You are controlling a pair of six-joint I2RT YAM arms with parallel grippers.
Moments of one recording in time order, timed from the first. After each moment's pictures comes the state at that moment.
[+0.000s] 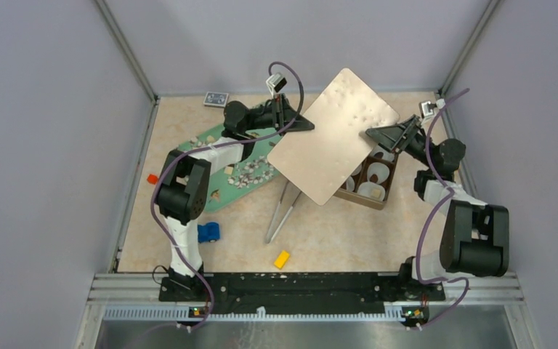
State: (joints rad) left arm -0.41 1.98 1.35 1.18 1.15 -1.65; right arm -0.16 1.42 0.65 1.14 -1.05 1.28
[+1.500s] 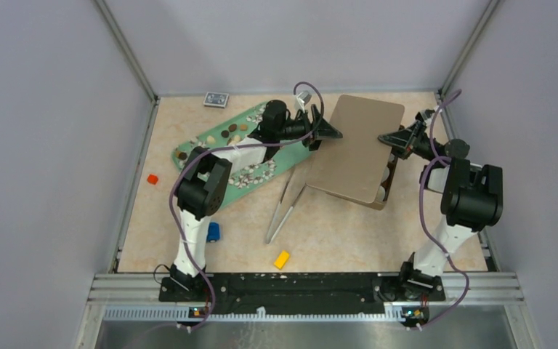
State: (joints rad) left arm -0.54 2.12 1.48 0.60 0.89 -1.22; right arm -0.30 1.81 0.74 1.50 -1.30 1.78
